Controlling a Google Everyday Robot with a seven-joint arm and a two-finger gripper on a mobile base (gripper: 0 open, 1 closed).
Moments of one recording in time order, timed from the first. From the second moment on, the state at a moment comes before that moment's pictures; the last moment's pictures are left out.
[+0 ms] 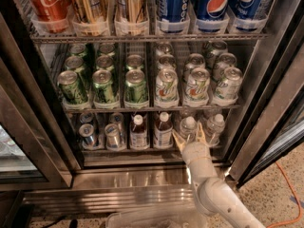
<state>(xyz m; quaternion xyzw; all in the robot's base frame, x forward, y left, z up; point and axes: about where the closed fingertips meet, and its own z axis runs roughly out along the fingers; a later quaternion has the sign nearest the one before) 0.634 -0.163 0.625 -0.15 0.68 -0.08 0.71</state>
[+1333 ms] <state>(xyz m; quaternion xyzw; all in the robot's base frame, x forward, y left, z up) 0.637 -0.162 0.625 -0.15 0.68 -0.08 0.71</state>
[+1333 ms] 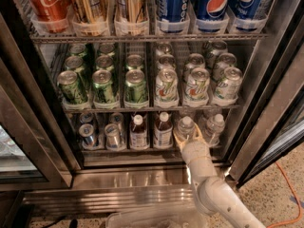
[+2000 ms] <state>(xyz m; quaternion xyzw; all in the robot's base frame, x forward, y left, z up) 0.628 -0.152 0.654 -0.17 0.67 -0.06 0.72</state>
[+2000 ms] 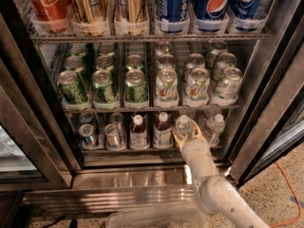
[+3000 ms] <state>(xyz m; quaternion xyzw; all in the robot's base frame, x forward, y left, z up) 0.594 -0.164 0.680 -0.19 0.66 -0.07 0.72</state>
